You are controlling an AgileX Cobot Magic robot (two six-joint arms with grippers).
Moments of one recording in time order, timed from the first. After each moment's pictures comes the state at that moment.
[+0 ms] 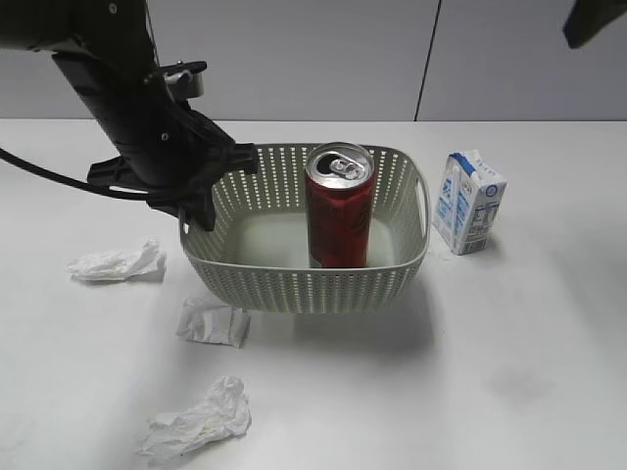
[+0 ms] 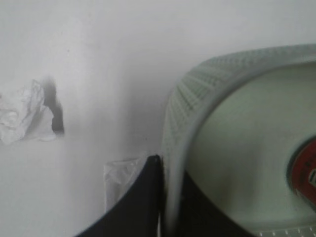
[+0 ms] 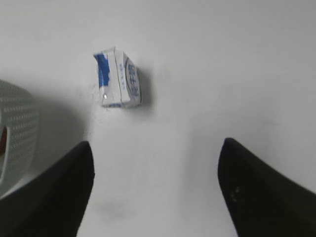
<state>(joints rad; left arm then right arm) -0.51 1.86 -1.36 -0.25 0.88 -0.30 0.11 1.64 -1.64 0.07 1.19 -0.07</state>
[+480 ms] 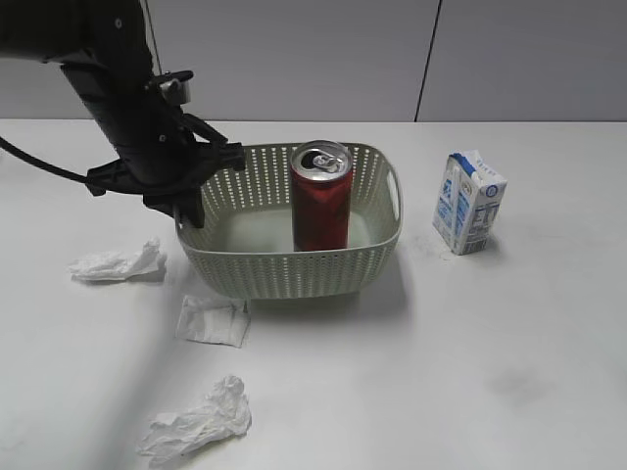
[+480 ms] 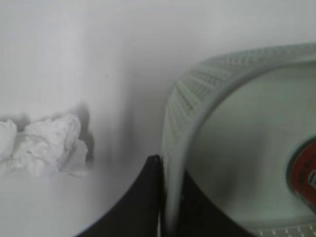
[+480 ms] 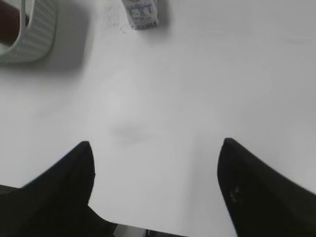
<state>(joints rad) -0.43 1.97 -1.43 -0.25 0.88 -0.32 0.10 1.04 -1.02 0.11 1.11 -0.07</state>
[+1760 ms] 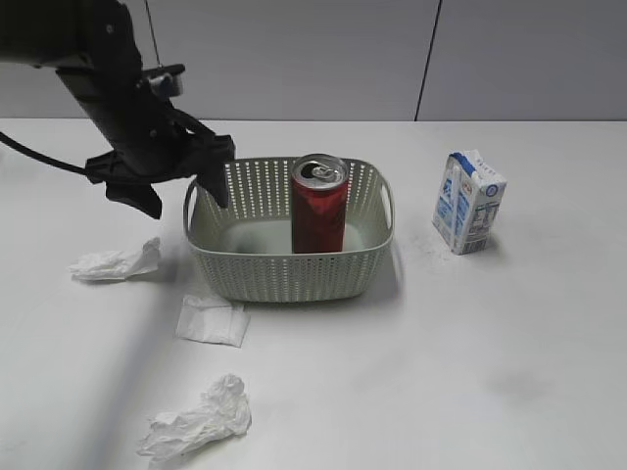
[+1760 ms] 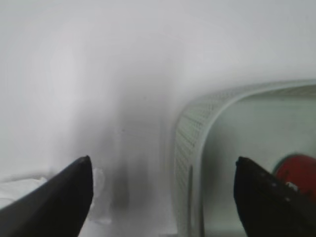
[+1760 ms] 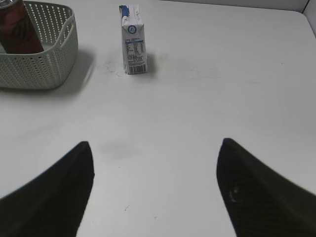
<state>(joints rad) -0.37 1.97 -1.45 -0.27 0.81 -0.20 0.09 0.00 -0.42 0.08 0.95 -0.07</state>
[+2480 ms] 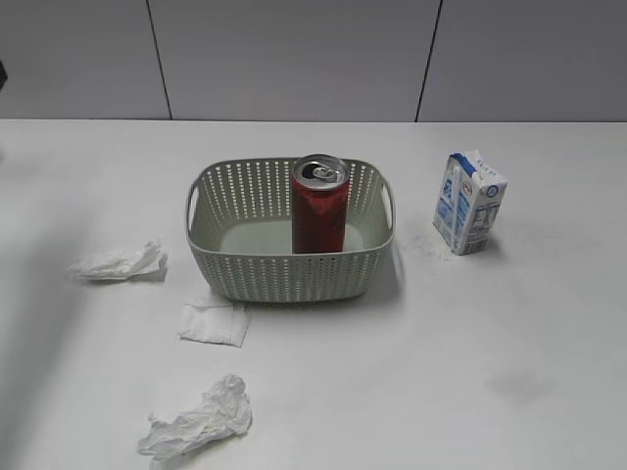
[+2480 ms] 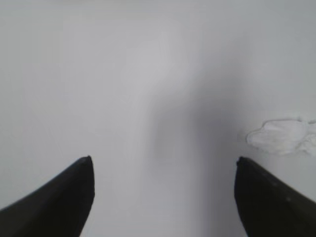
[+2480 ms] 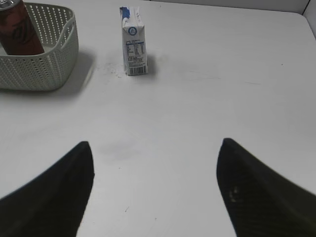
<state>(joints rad) -0.03 1.75 -1.52 0.02 1.21 0.02 0.09 0.00 -0.42 0.08 0.95 -0.07</state>
